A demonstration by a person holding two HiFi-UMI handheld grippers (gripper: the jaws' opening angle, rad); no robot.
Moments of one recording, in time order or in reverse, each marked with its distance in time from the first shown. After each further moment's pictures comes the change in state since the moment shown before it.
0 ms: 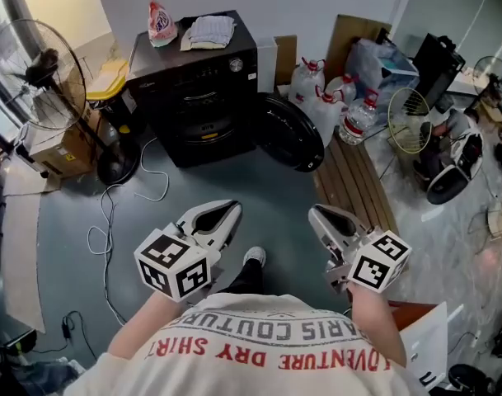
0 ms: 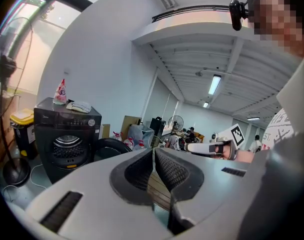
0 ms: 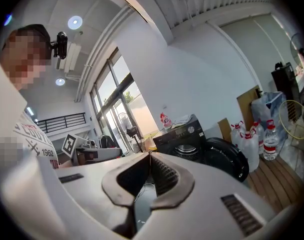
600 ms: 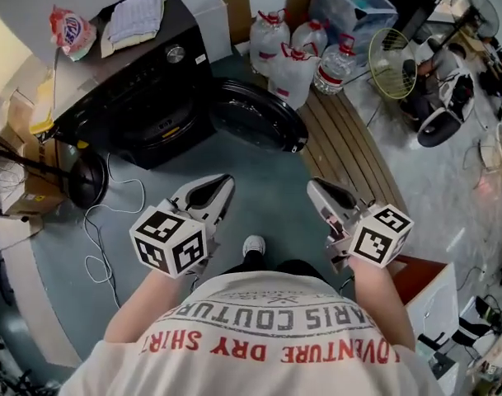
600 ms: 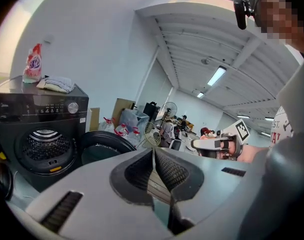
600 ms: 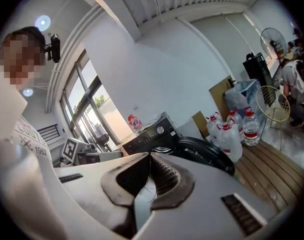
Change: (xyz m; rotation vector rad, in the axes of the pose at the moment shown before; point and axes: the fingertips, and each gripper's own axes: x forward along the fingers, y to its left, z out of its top) left arm 0.203 0.125 0.013 -0.024 0.198 -0.145; right arm 0.085 -0.184 0.025 0.186 -0.010 -0.232
